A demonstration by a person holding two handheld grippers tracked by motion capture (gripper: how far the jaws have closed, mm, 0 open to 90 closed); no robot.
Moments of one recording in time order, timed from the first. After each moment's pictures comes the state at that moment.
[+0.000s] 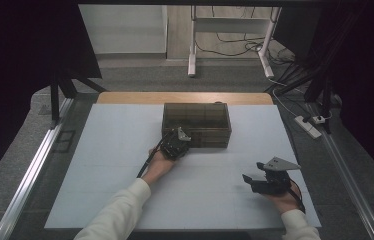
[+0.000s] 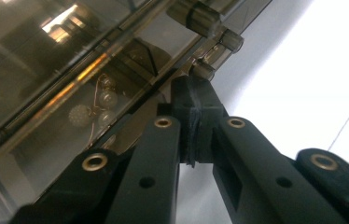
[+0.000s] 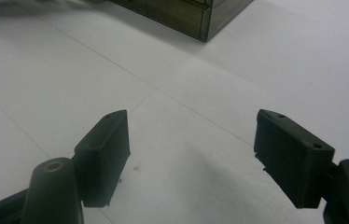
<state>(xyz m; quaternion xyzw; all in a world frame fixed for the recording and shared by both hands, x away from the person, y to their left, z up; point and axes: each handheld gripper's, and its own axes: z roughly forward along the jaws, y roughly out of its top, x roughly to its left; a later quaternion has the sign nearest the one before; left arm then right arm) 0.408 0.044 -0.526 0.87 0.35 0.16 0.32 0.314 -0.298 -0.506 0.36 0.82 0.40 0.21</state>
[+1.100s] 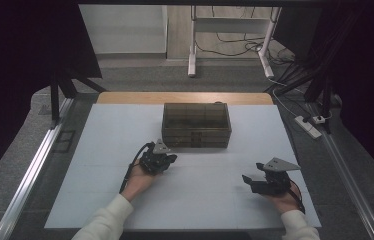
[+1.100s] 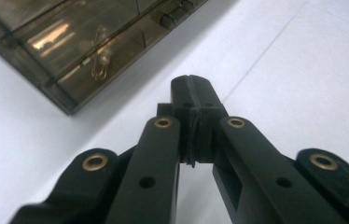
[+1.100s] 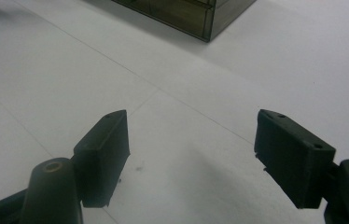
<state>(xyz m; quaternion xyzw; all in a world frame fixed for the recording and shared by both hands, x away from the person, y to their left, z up) 0.338 0.101 -0.510 0.85 0.34 0.14 0.38 0.313 -0.297 -0.507 0.36 0.82 0.40 0.20</state>
